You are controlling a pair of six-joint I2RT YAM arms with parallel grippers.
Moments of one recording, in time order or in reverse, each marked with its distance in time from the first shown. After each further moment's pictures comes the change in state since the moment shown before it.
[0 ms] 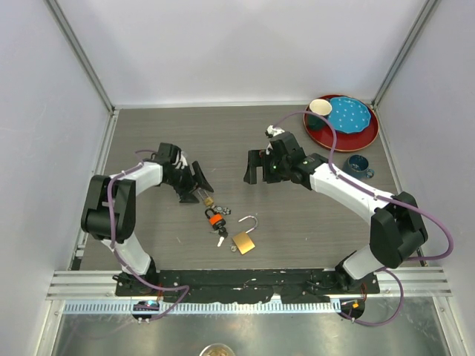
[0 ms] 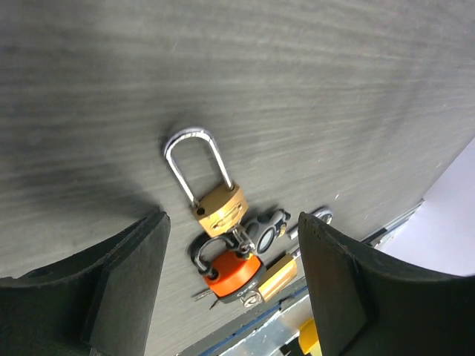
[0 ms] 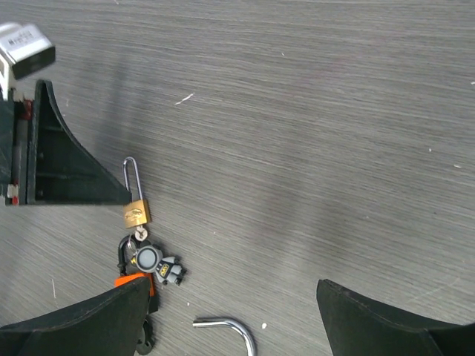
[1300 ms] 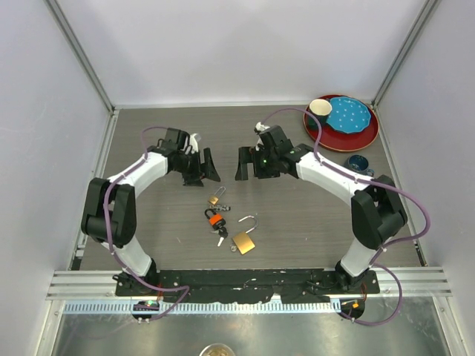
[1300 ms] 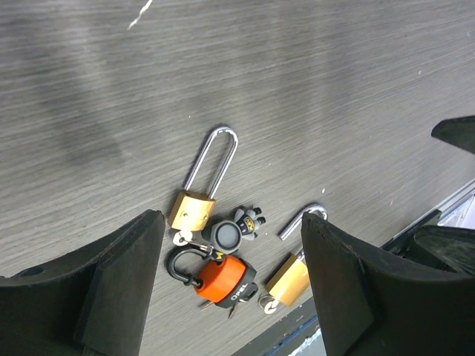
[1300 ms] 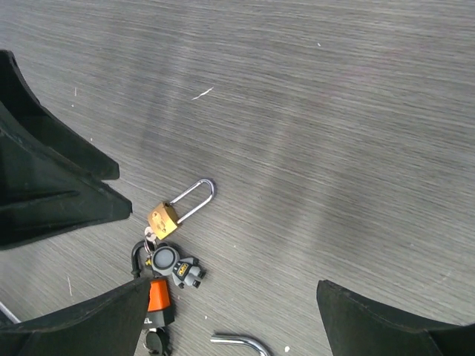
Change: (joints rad) left arm -0.097 -0.022 0.200 -0.067 -0.050 0.197; right arm 0.000 0.161 0.133 -0.050 -0.079 -0.002
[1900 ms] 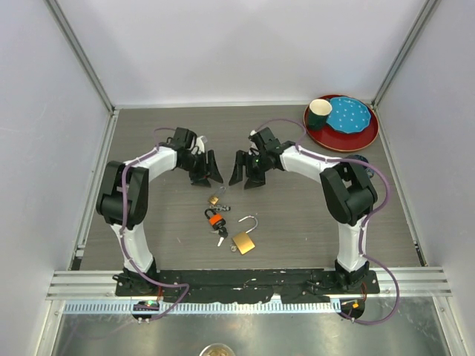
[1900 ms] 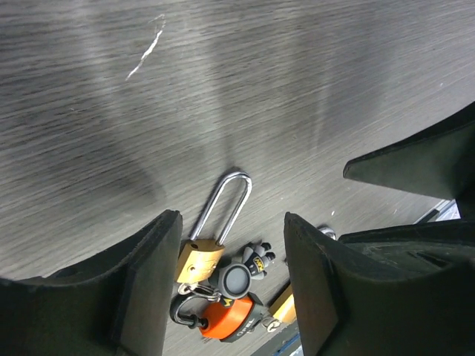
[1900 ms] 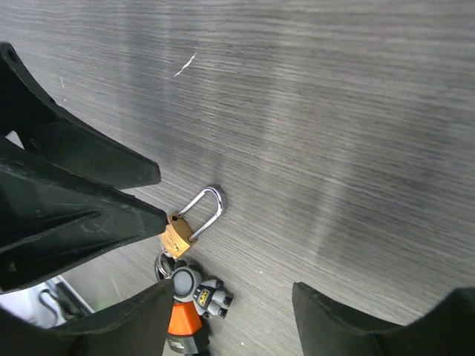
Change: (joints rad) left arm 0.000 0.191 0.085 0.019 0.056 0.004; right arm -0.036 0.297 0.137 0.007 -0.246 0.146
